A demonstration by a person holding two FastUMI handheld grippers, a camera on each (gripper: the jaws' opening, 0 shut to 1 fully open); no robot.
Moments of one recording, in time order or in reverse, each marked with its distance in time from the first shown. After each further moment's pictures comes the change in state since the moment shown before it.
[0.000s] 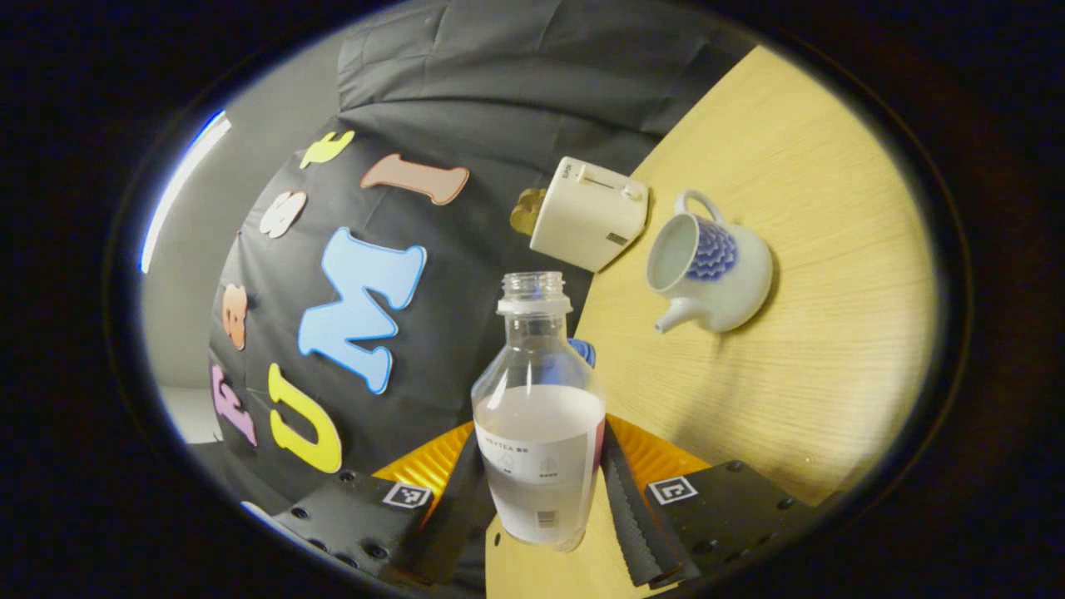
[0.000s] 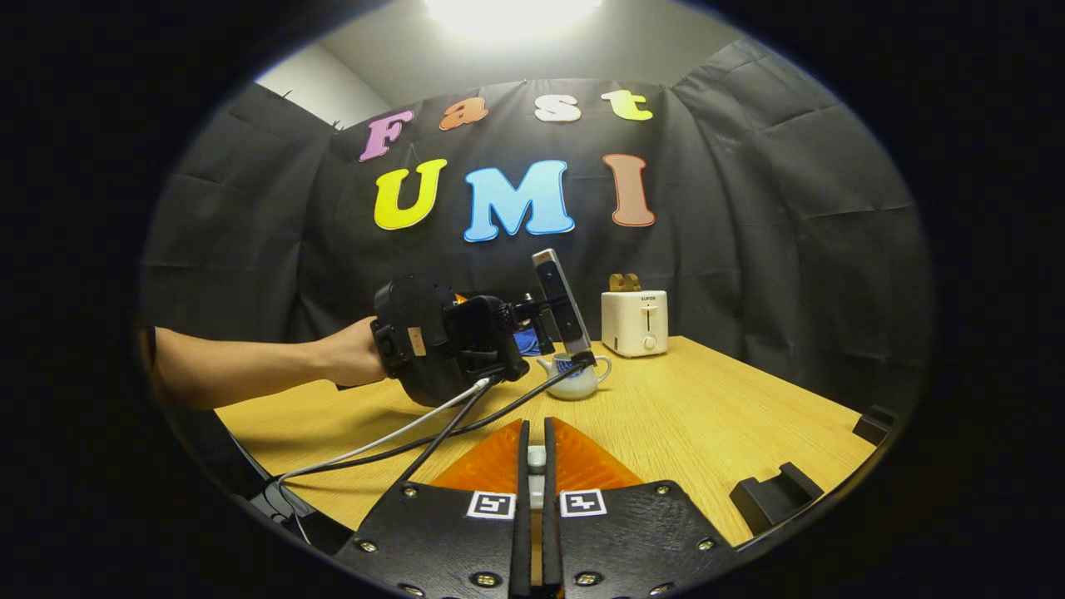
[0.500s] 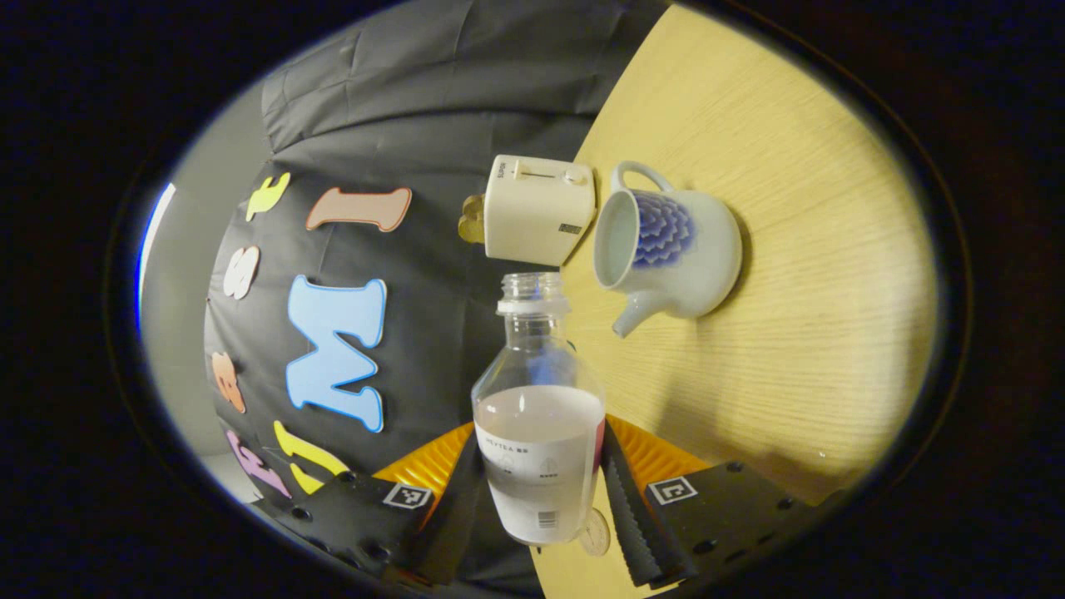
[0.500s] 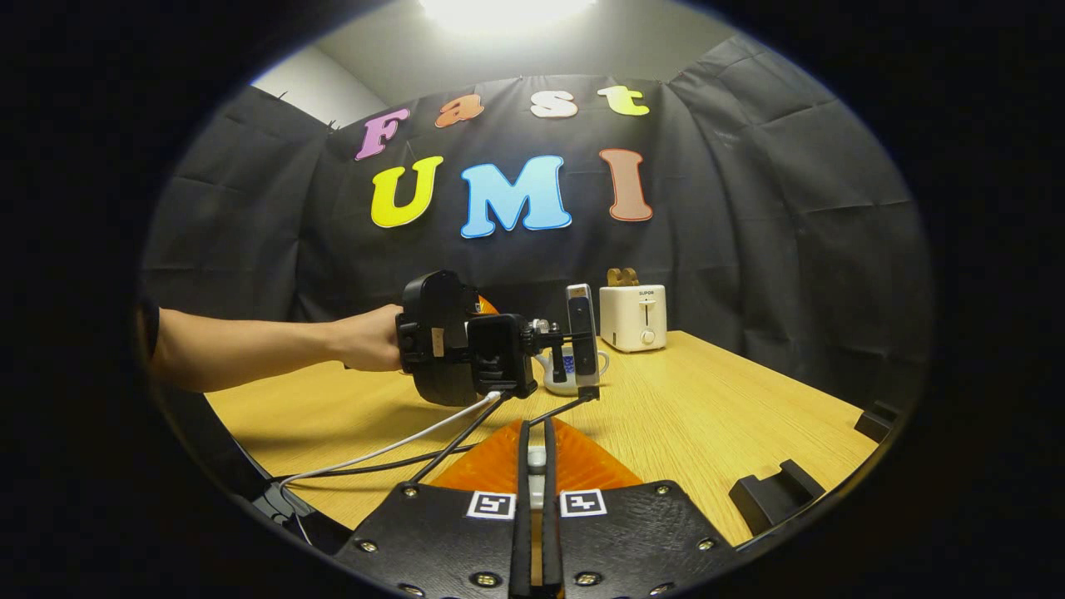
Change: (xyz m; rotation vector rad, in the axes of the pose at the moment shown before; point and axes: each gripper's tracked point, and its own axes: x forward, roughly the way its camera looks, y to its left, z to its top) left arm 0.018 -0.021 0.011 0.202 0.010 -0.060; right arm 0.002 -0.004 -0.002 0.005 0.012 -0.001
